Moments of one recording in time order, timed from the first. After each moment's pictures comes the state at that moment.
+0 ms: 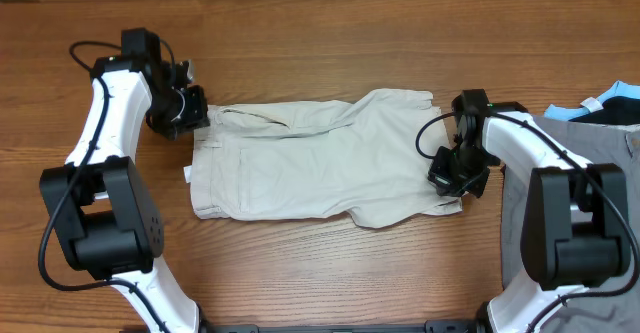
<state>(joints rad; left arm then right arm) 0.13 1.99 1.58 -1.02 0.32 -0.04 0.06 1.87 1.12 -0.98 -0.14 0.51</state>
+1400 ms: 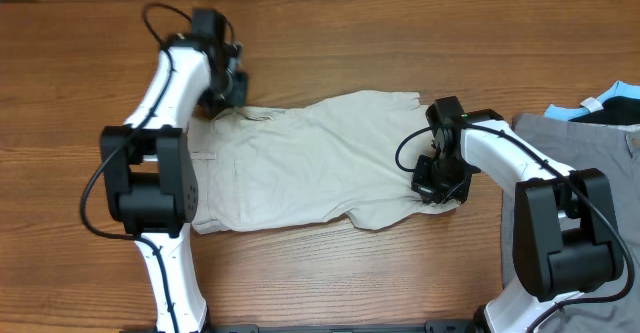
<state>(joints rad) -0.05 2.23 1.86 -0.99 0.05 0.02 0.18 1.85 1.08 -0.95 -0.13 0.53</state>
